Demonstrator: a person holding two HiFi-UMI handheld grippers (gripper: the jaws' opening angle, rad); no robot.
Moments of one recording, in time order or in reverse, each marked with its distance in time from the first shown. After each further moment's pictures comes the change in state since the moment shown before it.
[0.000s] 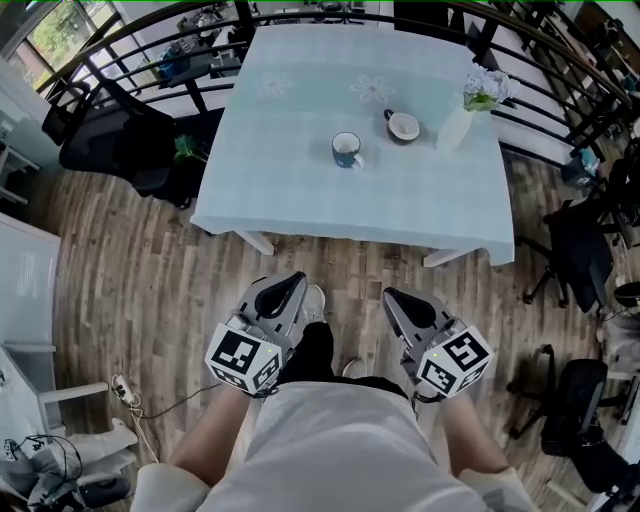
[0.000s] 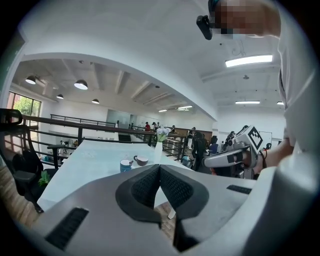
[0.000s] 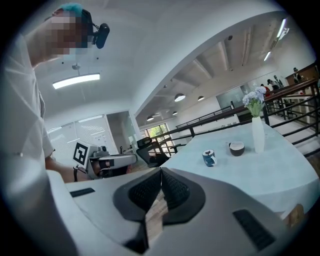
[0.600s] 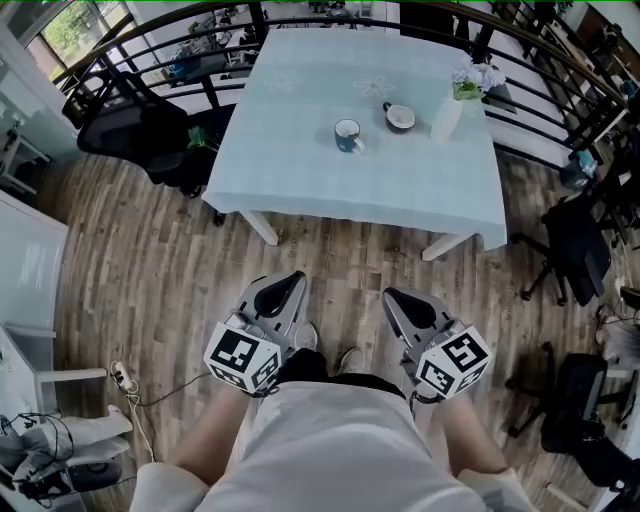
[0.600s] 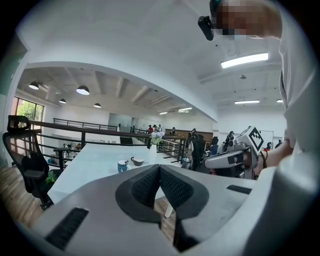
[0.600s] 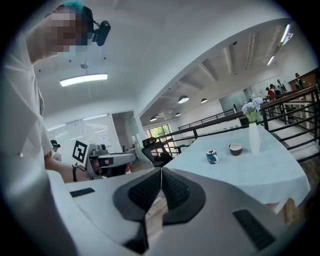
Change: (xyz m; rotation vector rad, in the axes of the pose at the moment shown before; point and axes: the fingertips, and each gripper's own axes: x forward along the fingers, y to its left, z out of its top) left arm -0.076 -0.072 0.003 0.015 -0.026 0.031; right arm -0.075 0.068 -0.016 -0.039 -0.007 0.012
